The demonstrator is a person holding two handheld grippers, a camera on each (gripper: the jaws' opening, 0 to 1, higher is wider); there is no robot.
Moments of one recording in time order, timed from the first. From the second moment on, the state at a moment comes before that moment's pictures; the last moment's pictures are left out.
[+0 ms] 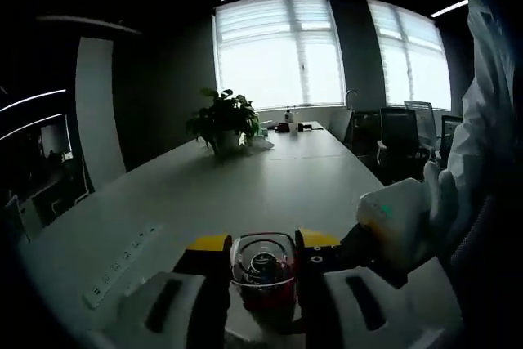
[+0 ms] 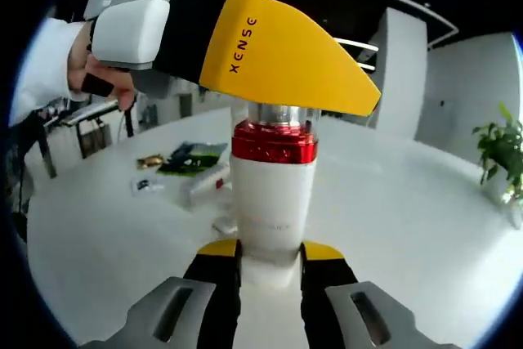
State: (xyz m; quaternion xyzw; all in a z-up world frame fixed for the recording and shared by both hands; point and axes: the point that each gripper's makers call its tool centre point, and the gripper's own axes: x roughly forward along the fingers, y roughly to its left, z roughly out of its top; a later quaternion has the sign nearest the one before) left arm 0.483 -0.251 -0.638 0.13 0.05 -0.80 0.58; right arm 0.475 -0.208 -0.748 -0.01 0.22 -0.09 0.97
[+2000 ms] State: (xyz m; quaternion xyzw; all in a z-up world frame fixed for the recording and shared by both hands) left arm 0.487 -0.173 -0.616 0.13 0.12 -0.72 0.67; right arm 0.426 -0.173 -0.713 0.05 0.24 0.00 0.97
